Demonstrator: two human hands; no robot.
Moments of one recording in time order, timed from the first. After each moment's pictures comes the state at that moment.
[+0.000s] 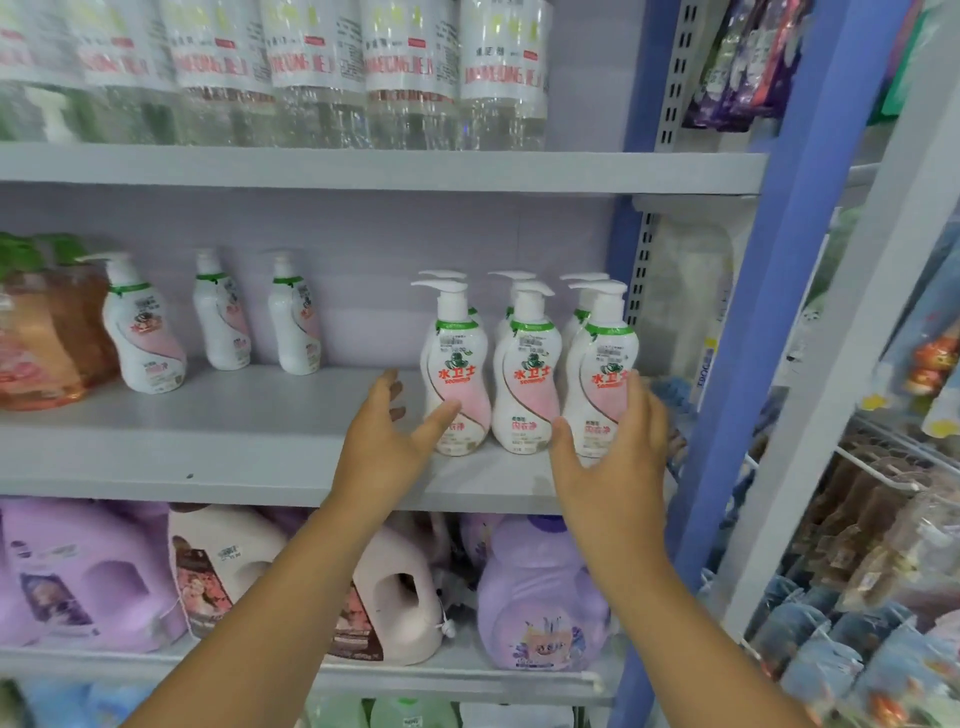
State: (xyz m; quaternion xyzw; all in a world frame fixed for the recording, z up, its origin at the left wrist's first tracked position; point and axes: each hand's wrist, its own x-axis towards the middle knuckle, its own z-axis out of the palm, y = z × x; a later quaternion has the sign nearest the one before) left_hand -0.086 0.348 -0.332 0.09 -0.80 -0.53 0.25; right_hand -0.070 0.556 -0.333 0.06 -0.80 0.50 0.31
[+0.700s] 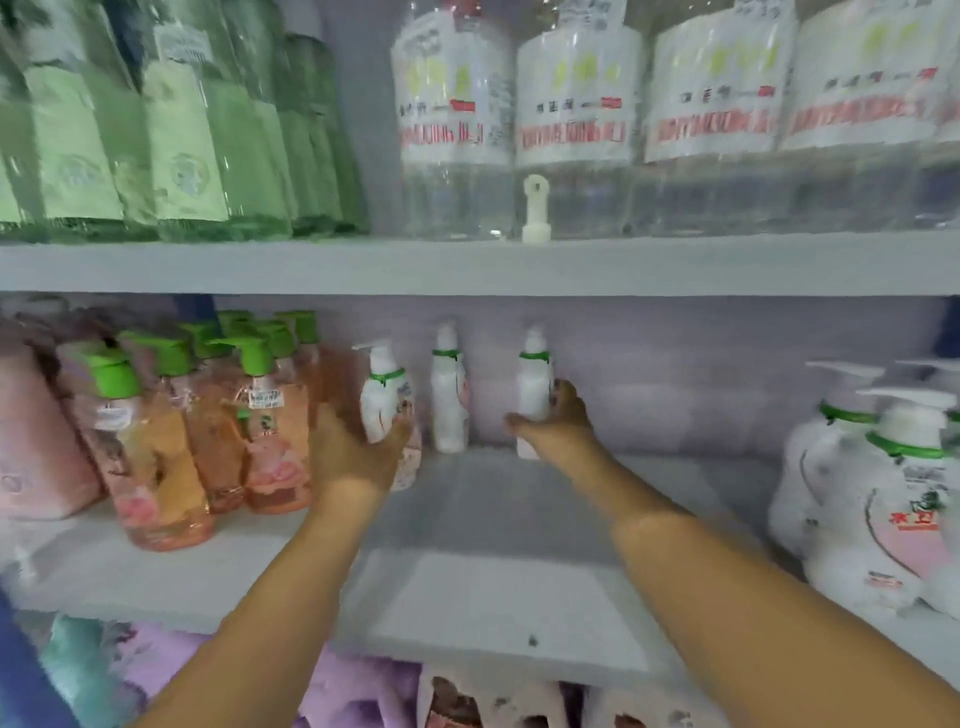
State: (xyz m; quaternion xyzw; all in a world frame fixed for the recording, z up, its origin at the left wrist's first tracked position) left_hand -0.146 -0.051 -0.309 0.23 -0.77 -0.47 0.37; right_hand -0.255 0.164 -0.300 0.11 -0.83 0.55 0.04
